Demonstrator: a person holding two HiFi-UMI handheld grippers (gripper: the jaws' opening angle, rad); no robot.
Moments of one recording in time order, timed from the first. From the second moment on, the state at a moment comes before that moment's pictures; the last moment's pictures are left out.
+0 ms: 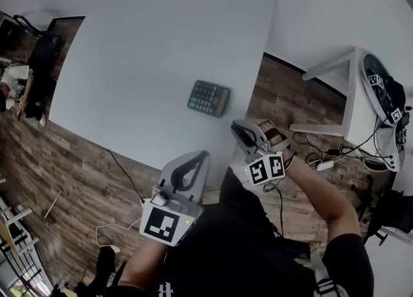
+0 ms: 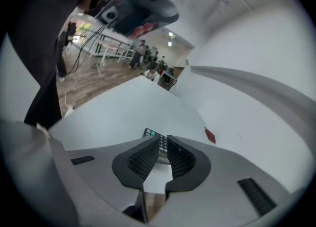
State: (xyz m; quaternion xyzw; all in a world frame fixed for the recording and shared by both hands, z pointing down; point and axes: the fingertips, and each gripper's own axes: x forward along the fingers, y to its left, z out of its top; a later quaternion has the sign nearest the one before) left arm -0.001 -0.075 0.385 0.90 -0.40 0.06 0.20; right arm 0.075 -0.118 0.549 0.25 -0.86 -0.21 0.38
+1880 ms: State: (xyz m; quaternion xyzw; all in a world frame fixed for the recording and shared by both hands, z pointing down) left arm -0.037 -0.079 0.416 0.86 -0.45 0.05 0.23; right arm 0.037 -0.173 0.611 0.15 -0.74 -0.45 0.48
